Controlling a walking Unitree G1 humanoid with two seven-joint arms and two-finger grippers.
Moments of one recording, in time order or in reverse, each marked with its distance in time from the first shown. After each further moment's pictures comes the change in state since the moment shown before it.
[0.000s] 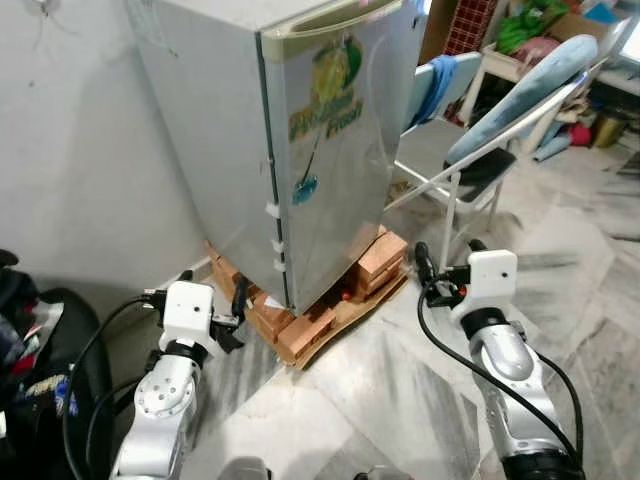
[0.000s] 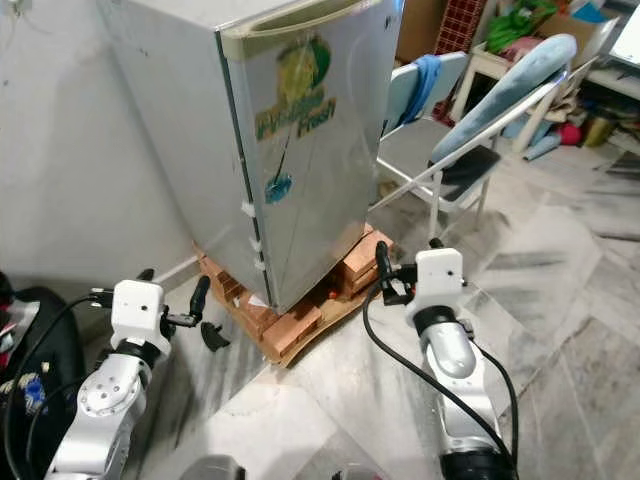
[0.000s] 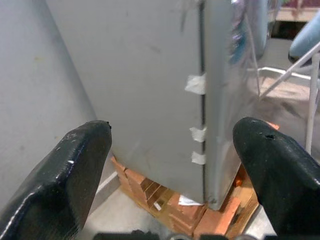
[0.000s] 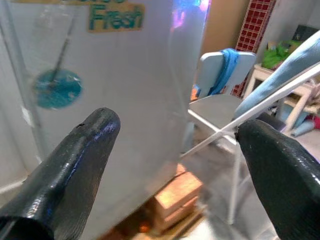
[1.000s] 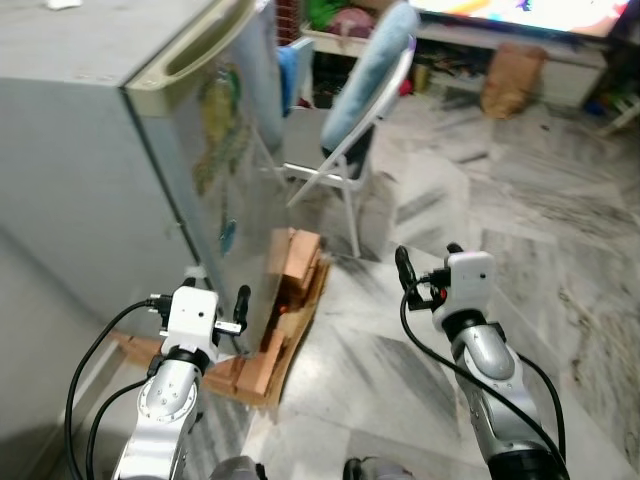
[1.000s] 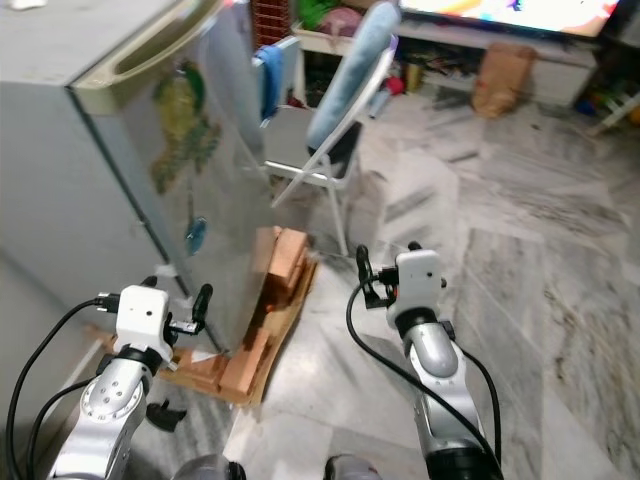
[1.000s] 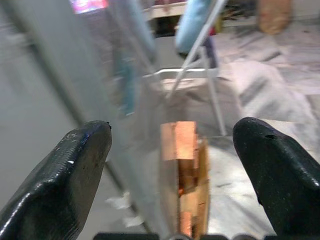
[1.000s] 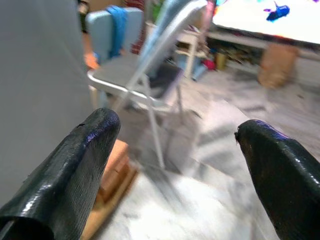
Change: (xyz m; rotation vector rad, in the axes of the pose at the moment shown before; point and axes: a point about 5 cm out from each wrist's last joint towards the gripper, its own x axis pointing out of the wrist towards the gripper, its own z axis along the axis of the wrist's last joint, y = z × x) left arm -0.001 -0.008 -0.001 0.013 0.020 -0.019; right arm -0.013 -0.001 -0.017 -0.004 0.081 -0.004
